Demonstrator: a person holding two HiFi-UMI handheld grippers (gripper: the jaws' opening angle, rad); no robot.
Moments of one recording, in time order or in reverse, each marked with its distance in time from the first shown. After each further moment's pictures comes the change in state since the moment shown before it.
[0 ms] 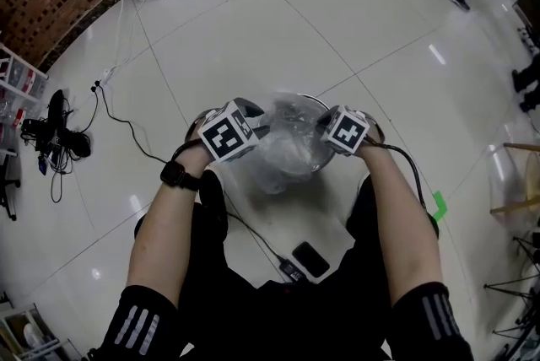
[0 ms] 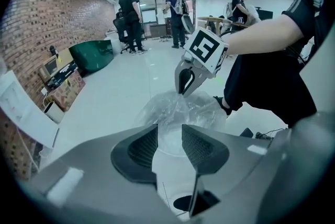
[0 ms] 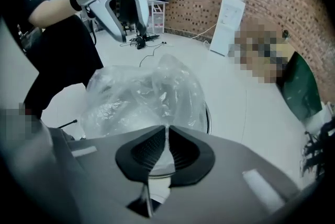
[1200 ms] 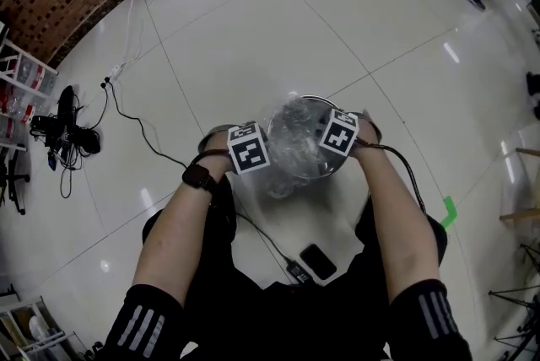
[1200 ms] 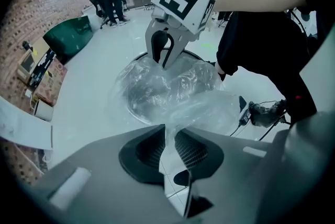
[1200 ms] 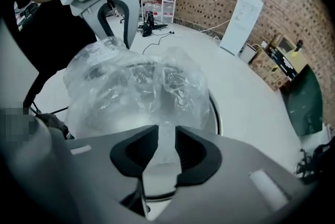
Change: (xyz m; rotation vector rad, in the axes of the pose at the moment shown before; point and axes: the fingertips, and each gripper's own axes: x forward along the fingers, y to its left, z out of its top) left arm 0.060 -0.023 -0.089 0.116 0.310 -0.104; right arm 0.060 -0.002 0.016 -0.149 0.052 0.005
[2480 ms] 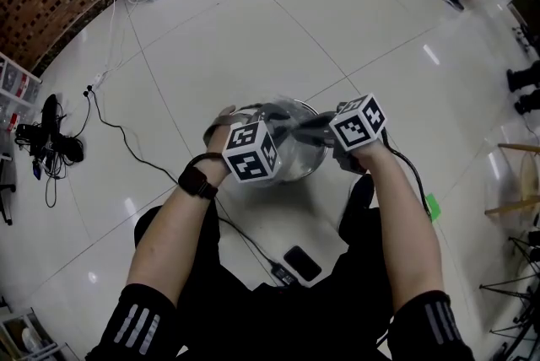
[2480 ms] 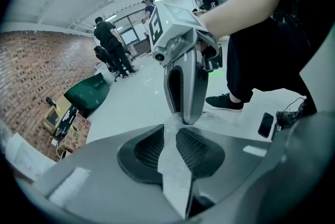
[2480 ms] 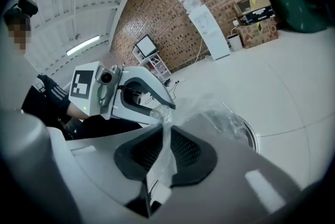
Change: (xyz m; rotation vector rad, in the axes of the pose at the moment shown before) left arm -0.079 0.012 0.146 0.207 -0.370 0.274; right arm -0.142 0.026 0.053 0.591 -0.538 0.466
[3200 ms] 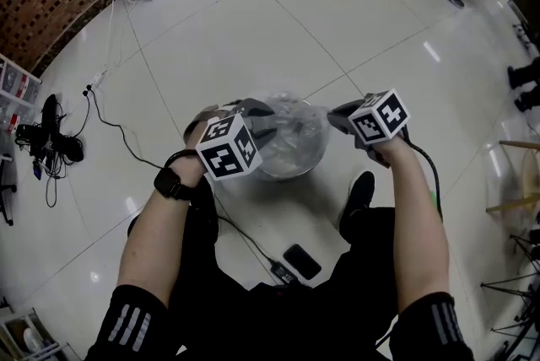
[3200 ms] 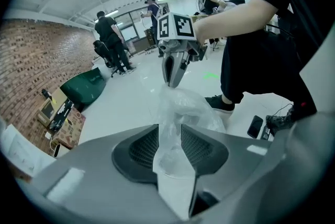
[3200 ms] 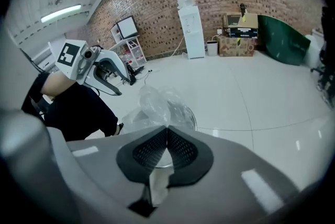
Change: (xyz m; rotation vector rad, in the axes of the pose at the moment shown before) left arm -0.031 0.000 -0.014 -0.052 0.013 -0.067; right arm -0.072 -0.063 -0.020 -0.081 0.129 -0.391
